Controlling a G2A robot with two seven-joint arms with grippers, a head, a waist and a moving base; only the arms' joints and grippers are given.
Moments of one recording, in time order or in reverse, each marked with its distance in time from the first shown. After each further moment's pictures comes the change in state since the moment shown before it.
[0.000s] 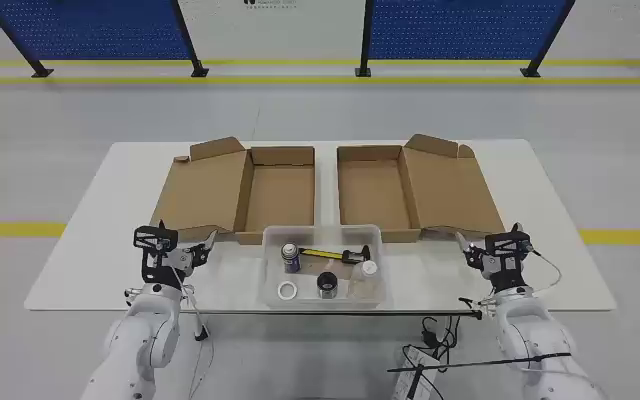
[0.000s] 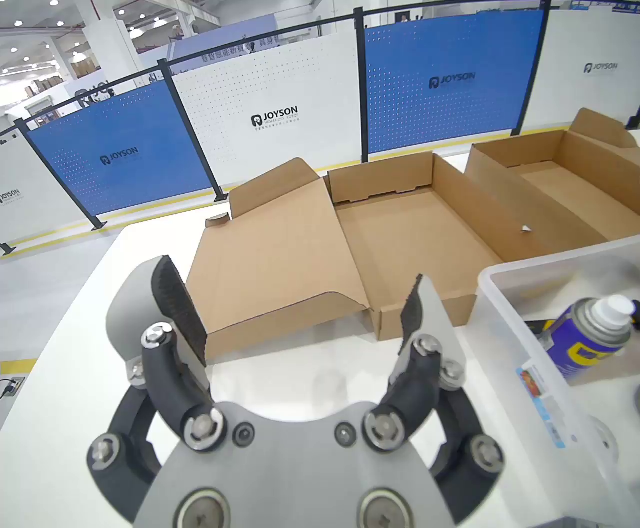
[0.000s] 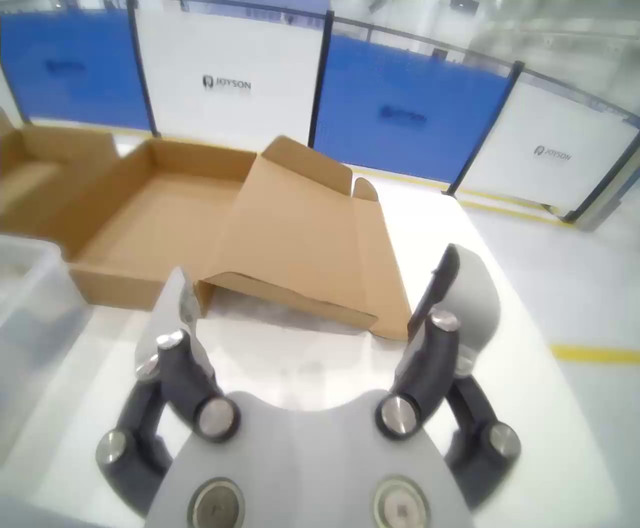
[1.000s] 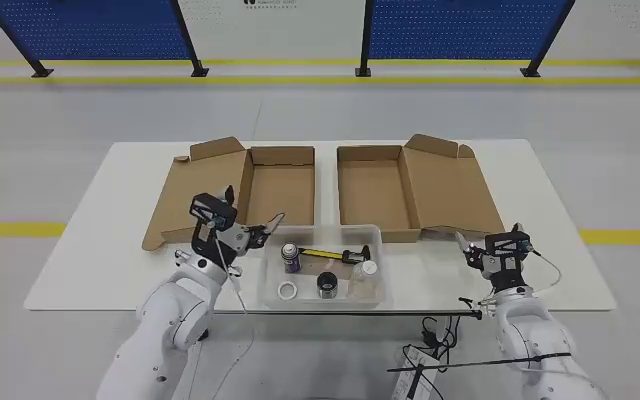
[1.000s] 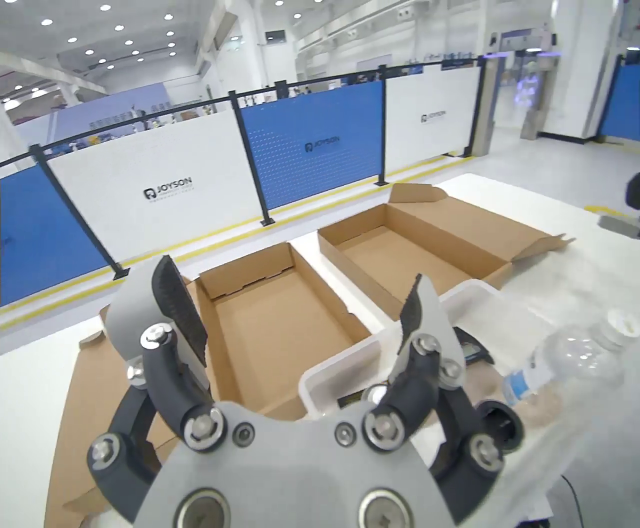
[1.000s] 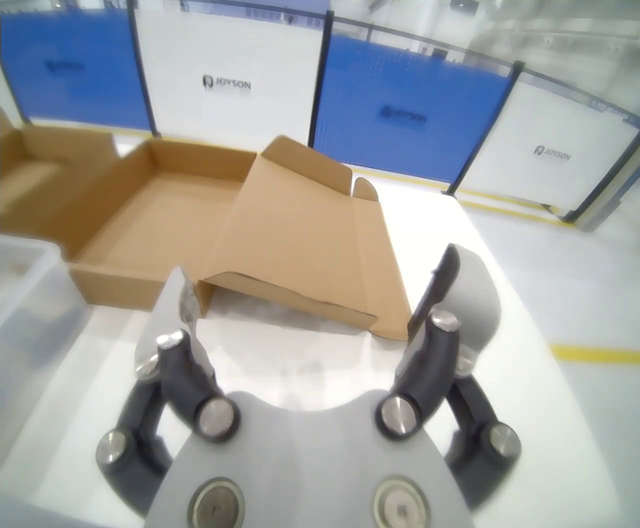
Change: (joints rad) left arm -0.188 -0.016 0.219 -0.164 -0.006 -0.206 -0.127; right arm 0.000 0.000 0.000 0.000 0.000 0.000 0.000
